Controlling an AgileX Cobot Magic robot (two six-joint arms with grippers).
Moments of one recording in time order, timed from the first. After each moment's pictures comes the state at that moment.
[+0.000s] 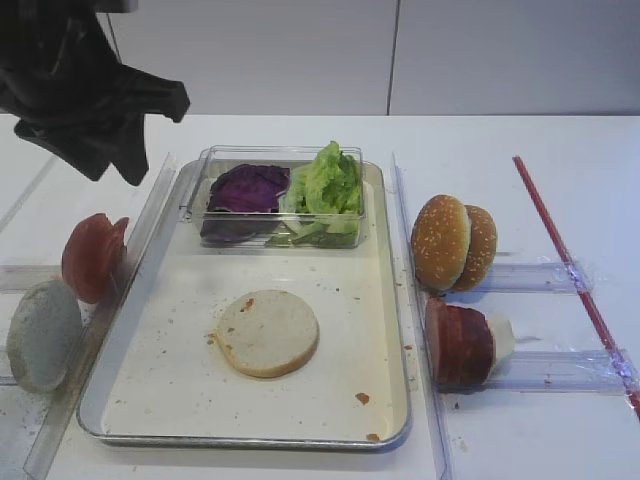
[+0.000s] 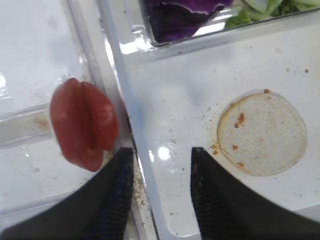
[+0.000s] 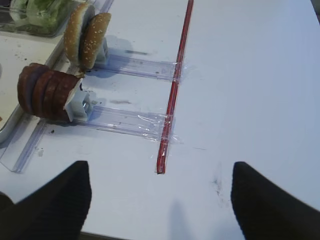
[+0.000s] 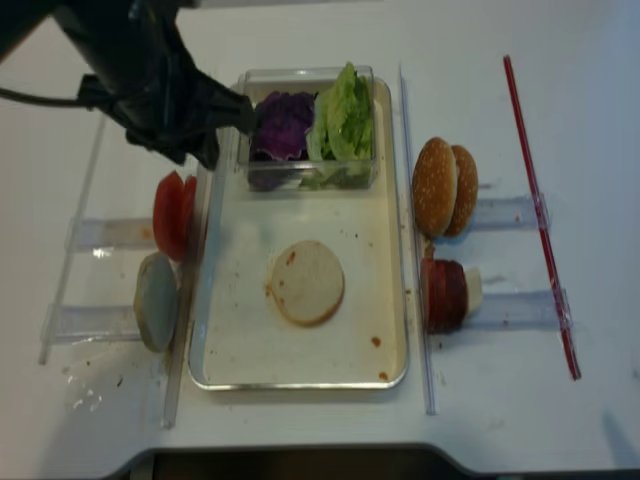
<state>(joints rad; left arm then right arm) -0.36 1.57 -1.45 -0.03 1.23 -0.14 0.04 -0.02 -0.47 0.13 1.14 -0.15</state>
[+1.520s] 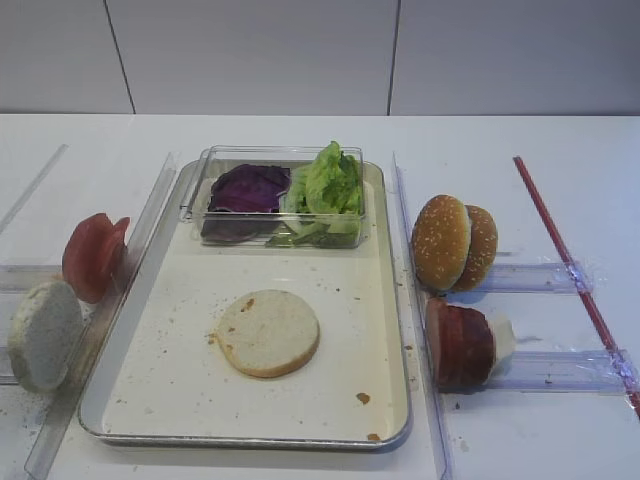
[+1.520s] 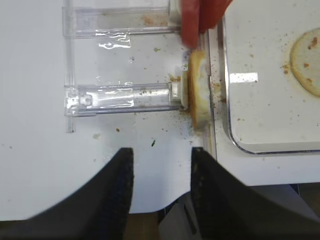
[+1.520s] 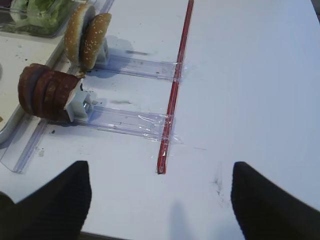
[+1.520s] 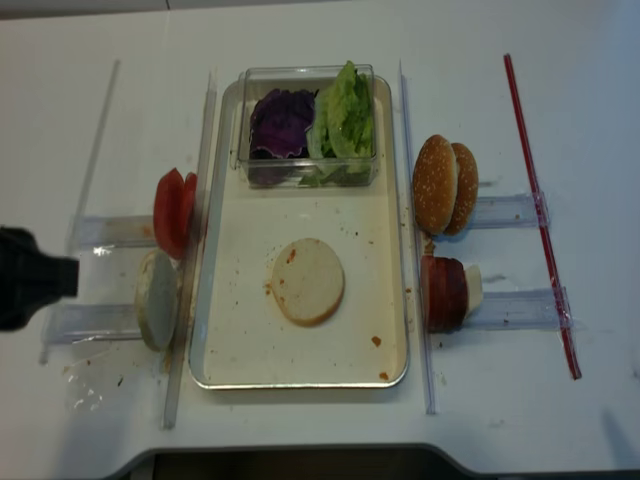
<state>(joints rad) -0.13 0.84 -0.93 0.01 1.25 -0.10 0.04 -0.02 -0.47 0.13 1.14 -0.15</state>
